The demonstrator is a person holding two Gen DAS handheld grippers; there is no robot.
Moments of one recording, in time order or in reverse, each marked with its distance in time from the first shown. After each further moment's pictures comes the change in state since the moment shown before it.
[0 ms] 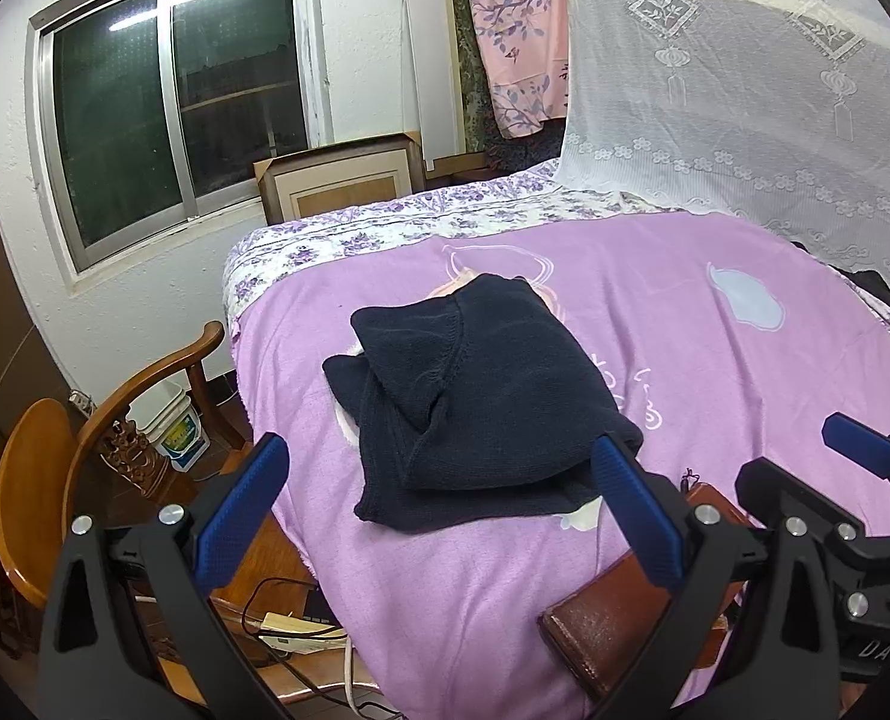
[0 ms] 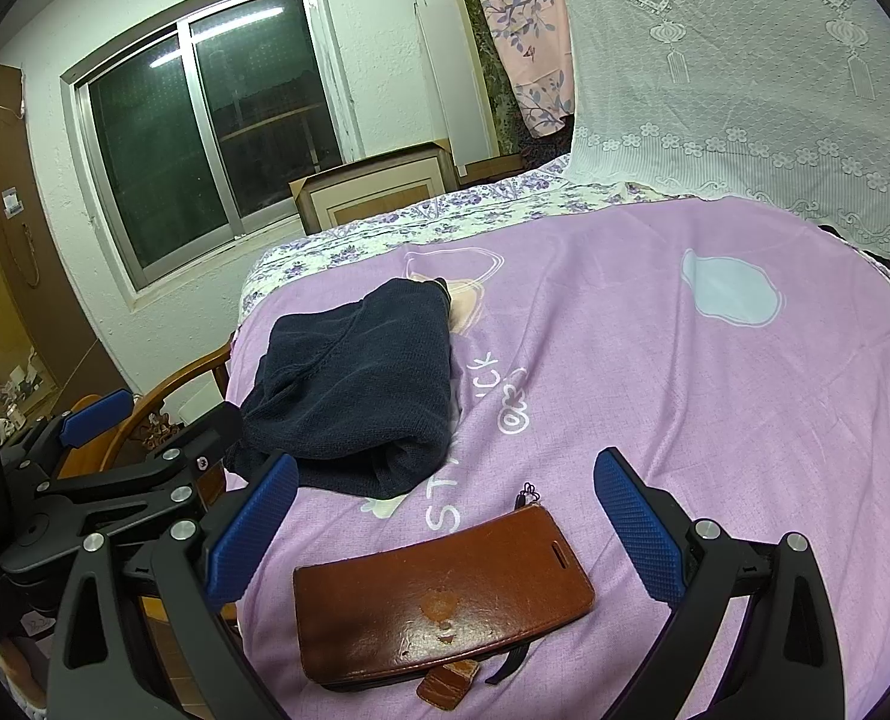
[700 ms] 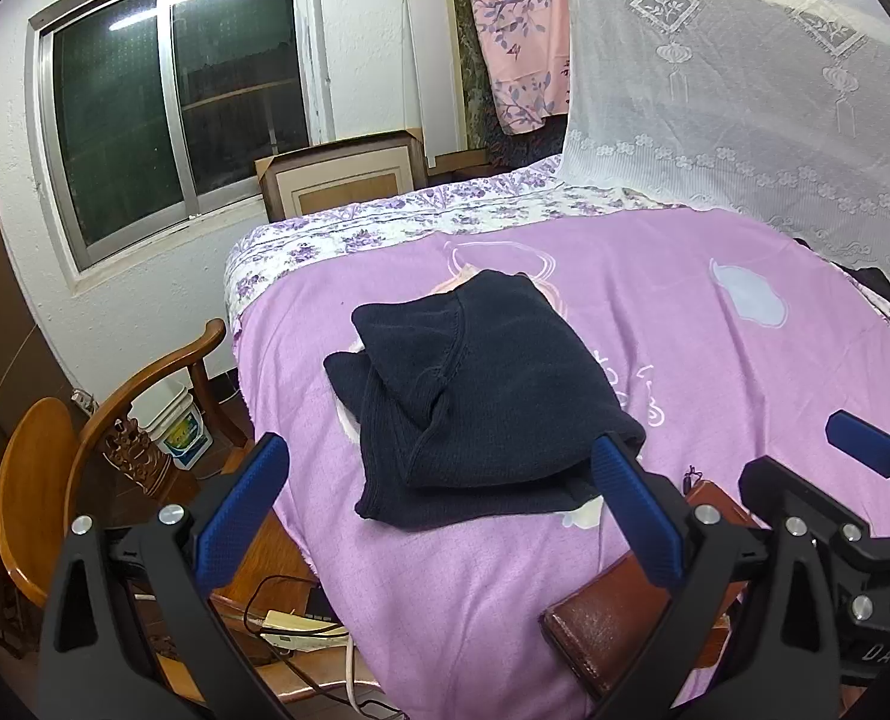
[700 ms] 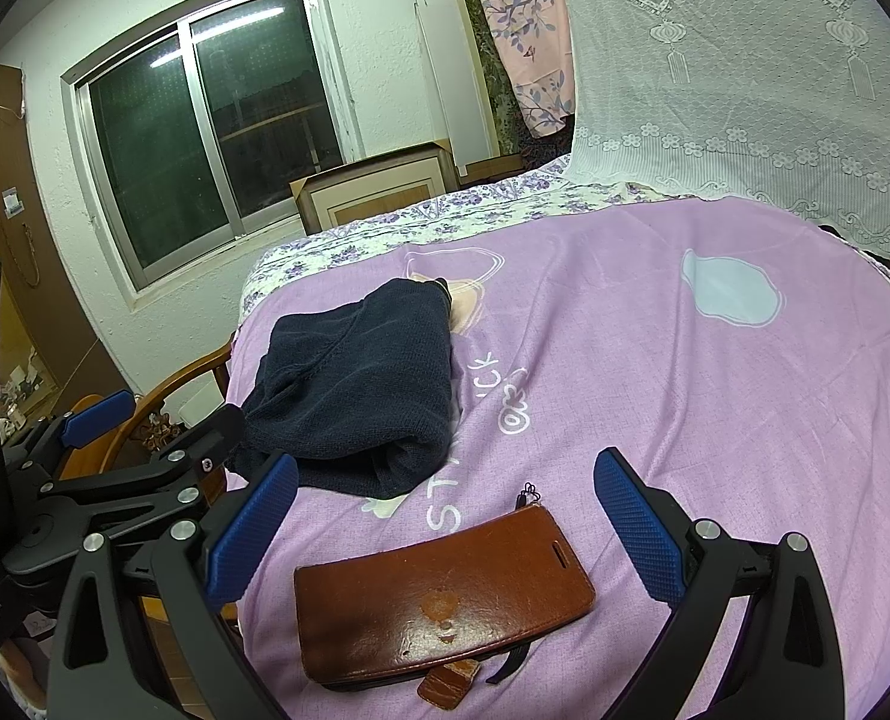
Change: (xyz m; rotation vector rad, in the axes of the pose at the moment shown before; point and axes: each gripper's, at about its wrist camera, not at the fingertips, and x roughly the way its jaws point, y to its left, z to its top) left arm 0.000 0.003 -0.002 -0.001 0.006 0.005; right arm 0.000 0.000 0.000 0.000 0.000 0.000
